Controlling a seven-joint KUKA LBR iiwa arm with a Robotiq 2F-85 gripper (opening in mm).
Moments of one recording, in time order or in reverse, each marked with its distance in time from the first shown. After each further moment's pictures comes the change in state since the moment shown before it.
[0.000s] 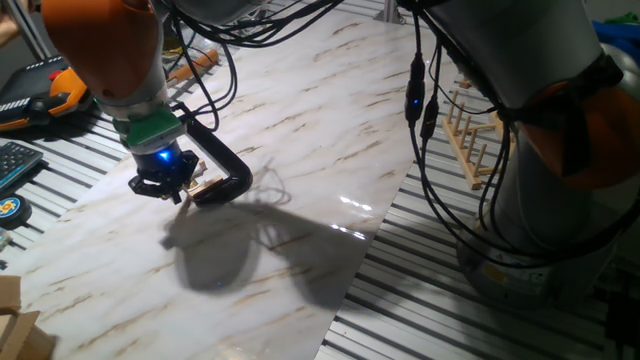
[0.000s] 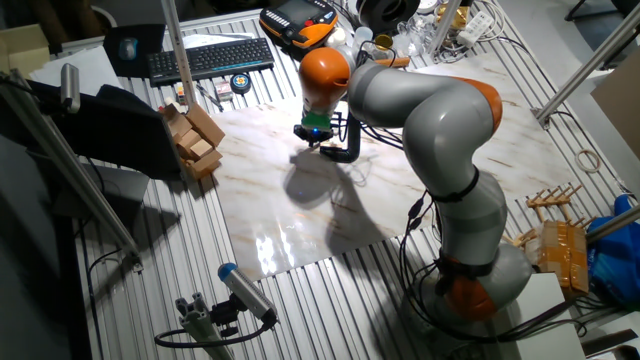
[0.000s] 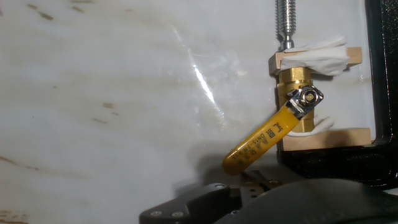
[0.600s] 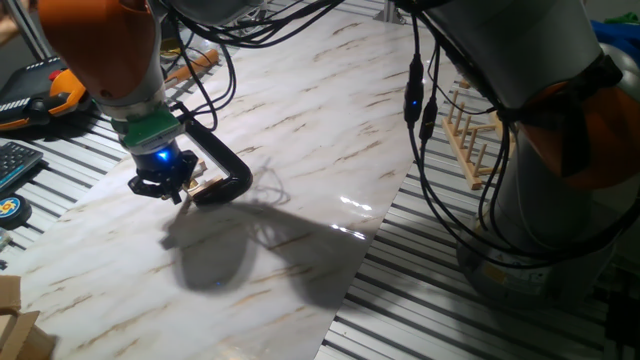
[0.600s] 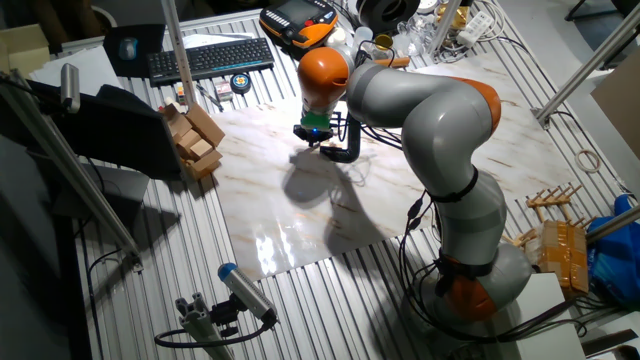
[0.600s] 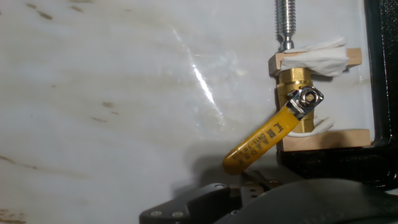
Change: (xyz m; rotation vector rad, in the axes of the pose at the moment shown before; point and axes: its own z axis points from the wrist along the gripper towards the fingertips) arm 0.000 0.000 0.000 0.019 0.019 -0.014
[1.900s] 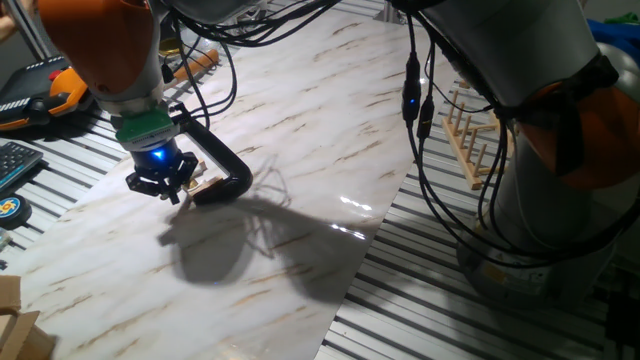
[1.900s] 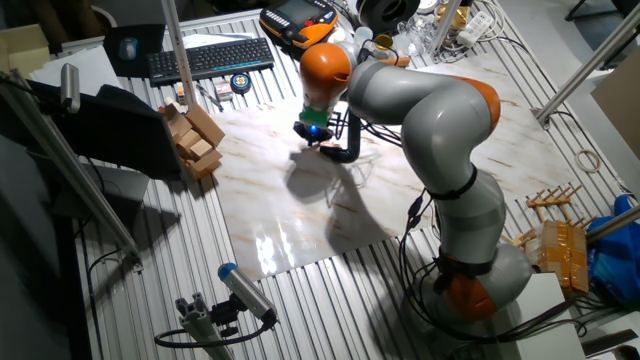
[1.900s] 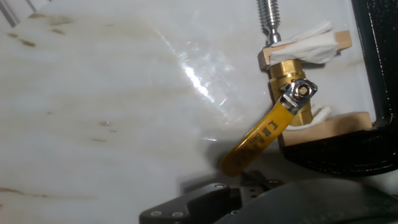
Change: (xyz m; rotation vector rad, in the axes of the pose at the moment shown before) arm -0.004 0.005 0.000 -0.027 0.014 0.151
